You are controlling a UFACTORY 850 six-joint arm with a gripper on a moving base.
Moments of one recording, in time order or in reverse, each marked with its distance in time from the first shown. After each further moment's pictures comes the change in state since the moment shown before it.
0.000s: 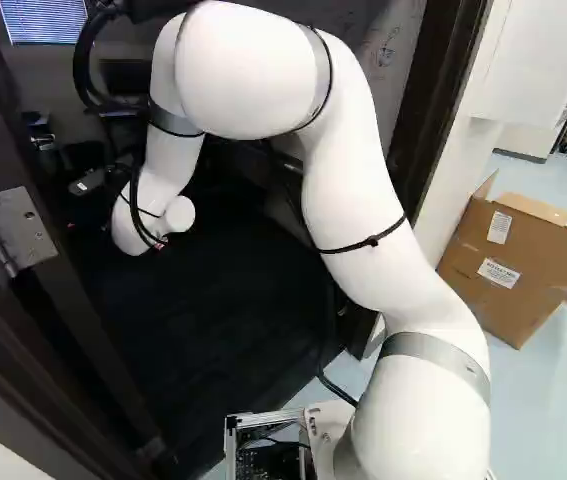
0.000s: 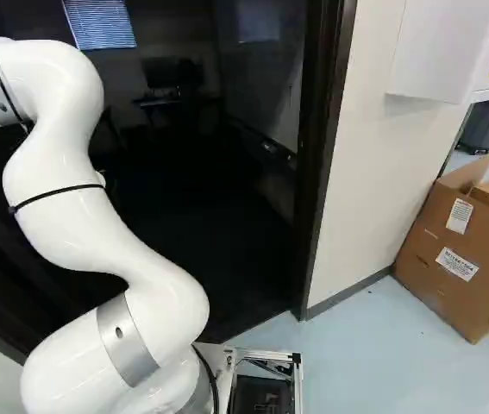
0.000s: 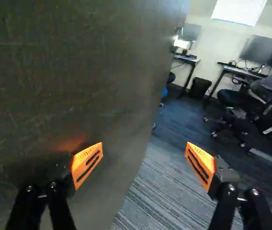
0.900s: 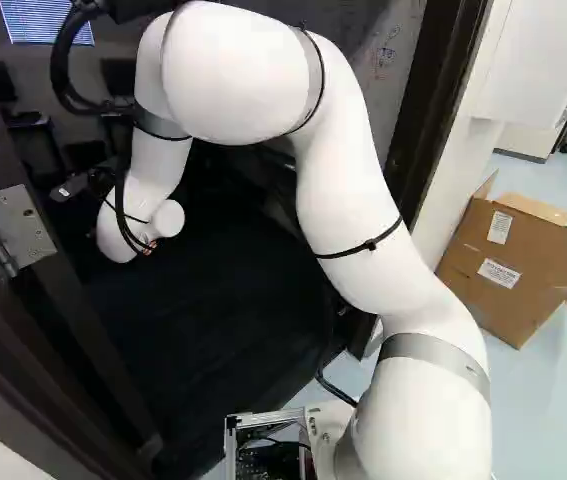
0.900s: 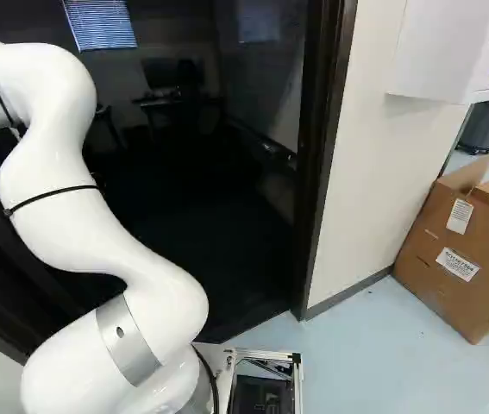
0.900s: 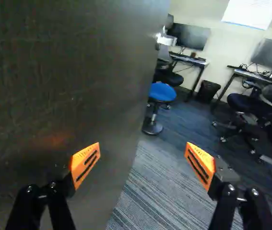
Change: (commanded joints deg) arm 2.3 -0.5 -0.7 0.0 0.0 0.0
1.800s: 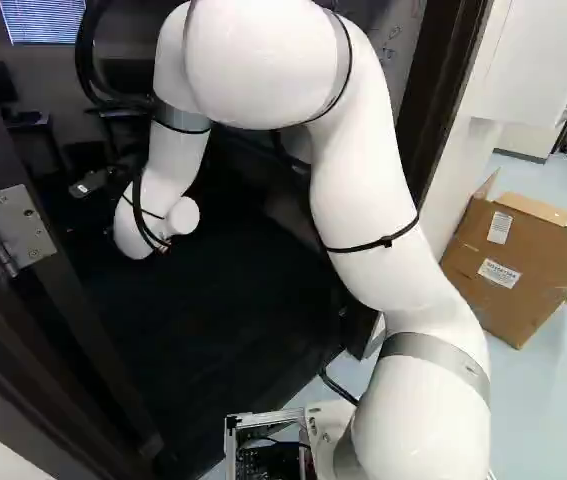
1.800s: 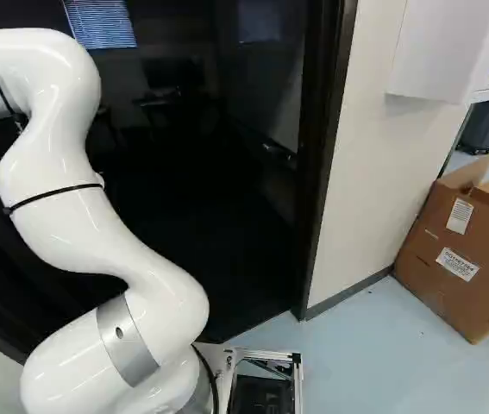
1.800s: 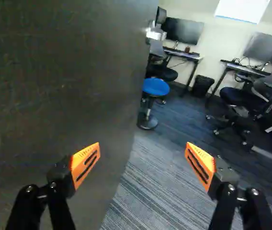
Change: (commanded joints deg) arm -2.9 4.4 6.0 0.0 0.0 0.0
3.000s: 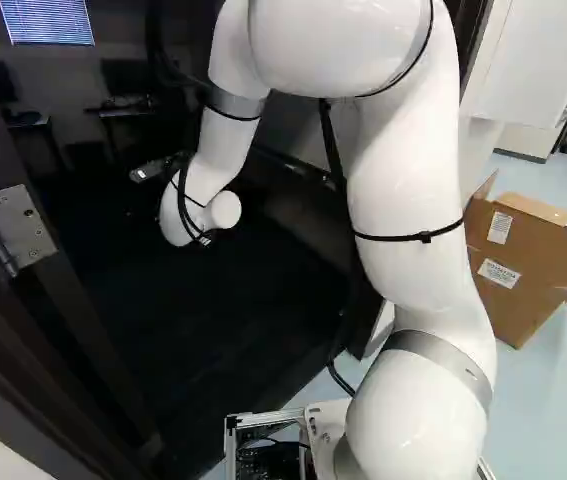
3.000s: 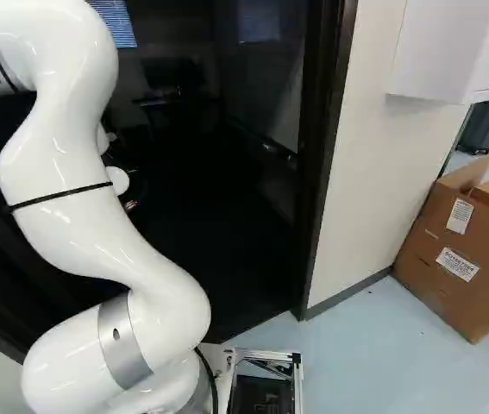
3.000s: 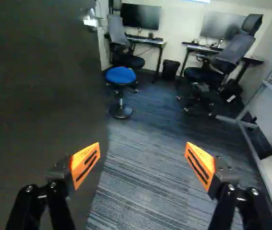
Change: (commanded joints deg) arm -8.4 8.5 11.0 6.8 0.0 0.0
